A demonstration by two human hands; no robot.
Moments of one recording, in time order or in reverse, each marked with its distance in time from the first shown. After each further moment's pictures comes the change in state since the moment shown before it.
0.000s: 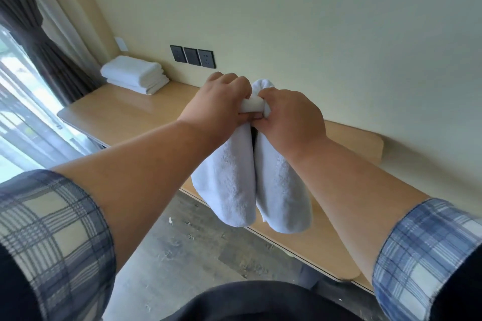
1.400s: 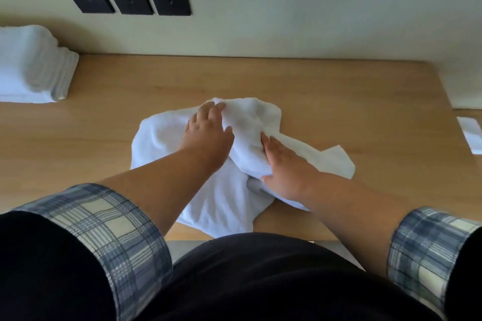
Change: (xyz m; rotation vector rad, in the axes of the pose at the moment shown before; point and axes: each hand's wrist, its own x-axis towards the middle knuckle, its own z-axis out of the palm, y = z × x) left_hand 0.009 -0.428 0.227 -0.337 -0.705 -0.246; right_hand 0.102 -0.096 0.373 0.050 -0.813 0.709
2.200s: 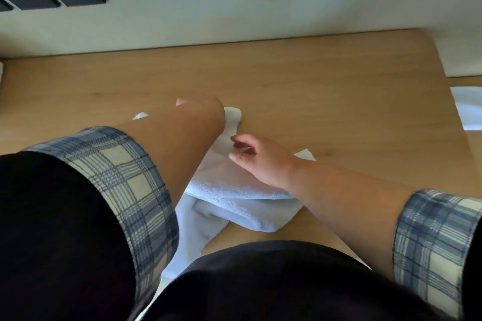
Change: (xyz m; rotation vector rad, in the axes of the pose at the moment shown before) left_hand 0.143 0.129 0.062 0.850 -0.645 -0.166; right_hand 0.037 0.090 -0.039 0.710 -0.110 0.065
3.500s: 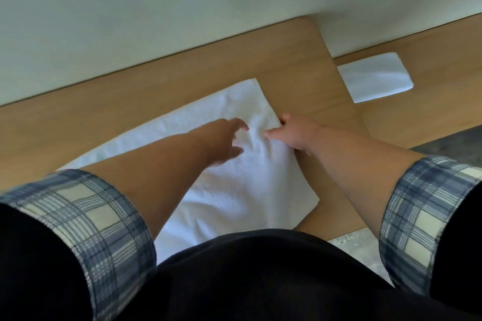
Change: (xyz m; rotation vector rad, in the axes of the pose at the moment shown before) left_hand -0.035 0.205 -0.034 -0.353 0.143 0.640; right_hand -0.060 0.174 -0.213 0.193 0.248 0.433
